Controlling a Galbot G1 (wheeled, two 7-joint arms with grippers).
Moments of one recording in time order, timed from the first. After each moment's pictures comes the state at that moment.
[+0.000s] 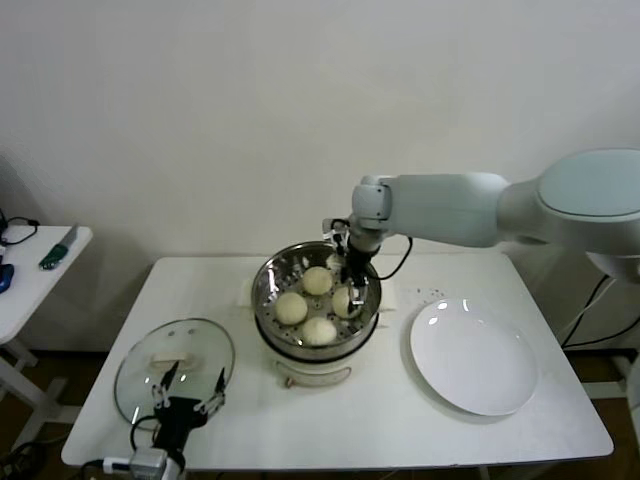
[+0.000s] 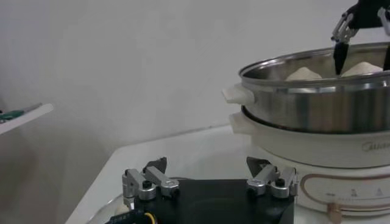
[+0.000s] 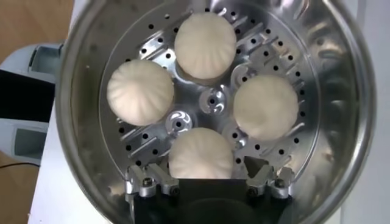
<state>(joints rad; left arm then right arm) 1.72 -1.40 -0.59 -2.09 0.01 0.13 -0.01 0.76 1.33 -1.79 1.10 0.95 -0.36 -0.95</state>
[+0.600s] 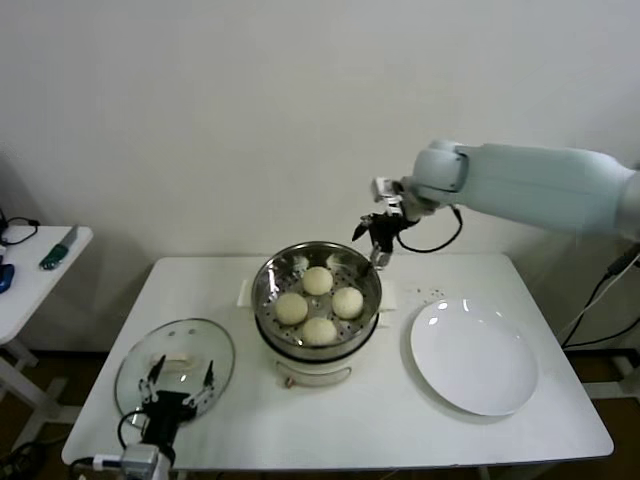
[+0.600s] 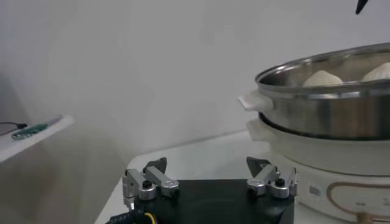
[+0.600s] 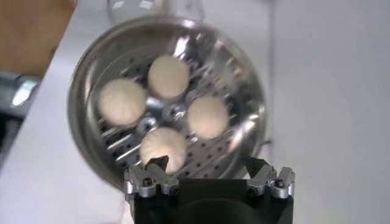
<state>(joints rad) 1.71 -1.41 -0.63 -2.10 0.05 0.11 -0.03 0.80 0.97 -1.62 1.30 0.90 -0.13 -0.75</state>
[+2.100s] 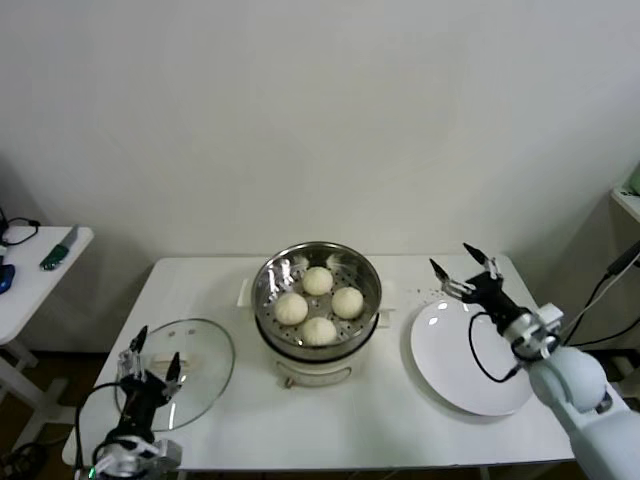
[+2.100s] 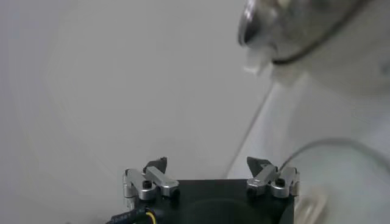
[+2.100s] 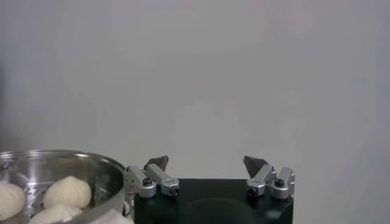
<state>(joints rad) 1.69 -1.32 -0.65 -2.13 0.97 0.21 0.02 -1.18 0.83 0.44 1.77 0.60 0.05 -0.17</state>
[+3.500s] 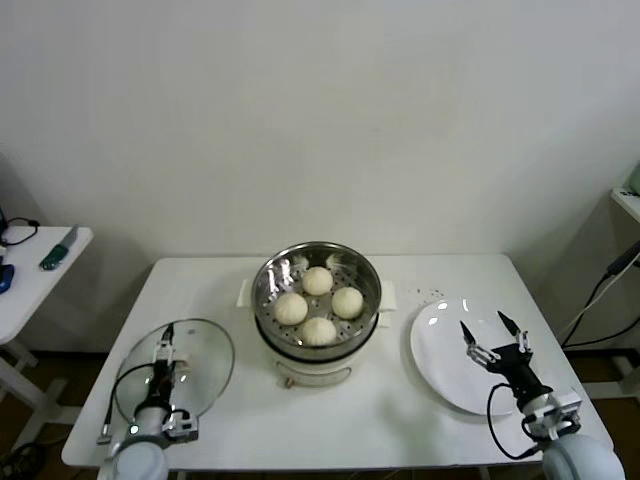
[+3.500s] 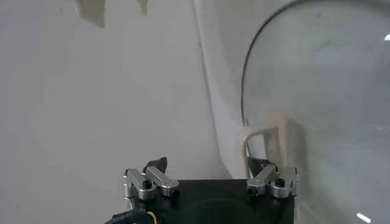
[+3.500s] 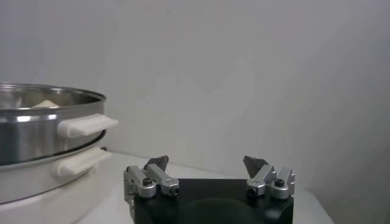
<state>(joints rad) 1.35 -1.26 -0.55 -1.57 1.42 0.20 -0.10 -1.47 1.04 0.64 1.78 0.40 0.08 -0.16</state>
